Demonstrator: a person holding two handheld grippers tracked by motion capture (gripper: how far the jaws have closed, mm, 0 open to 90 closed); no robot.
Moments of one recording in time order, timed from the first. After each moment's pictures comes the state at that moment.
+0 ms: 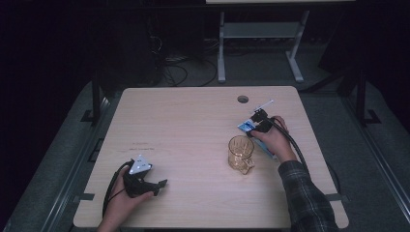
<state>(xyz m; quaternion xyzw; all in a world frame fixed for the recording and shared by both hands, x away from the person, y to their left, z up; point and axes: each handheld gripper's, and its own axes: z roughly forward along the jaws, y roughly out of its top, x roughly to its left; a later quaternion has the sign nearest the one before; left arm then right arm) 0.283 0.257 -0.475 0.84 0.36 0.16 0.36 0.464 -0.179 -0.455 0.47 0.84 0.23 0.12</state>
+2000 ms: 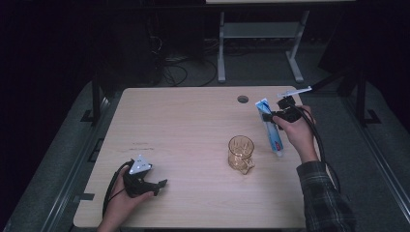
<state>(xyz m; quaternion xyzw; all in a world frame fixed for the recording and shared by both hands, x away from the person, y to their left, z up) 0.283 0.257 -0.475 0.84 0.36 0.16 0.36 0.428 -0.234 -0.370 0.48 0.79 0.37 0.13</state>
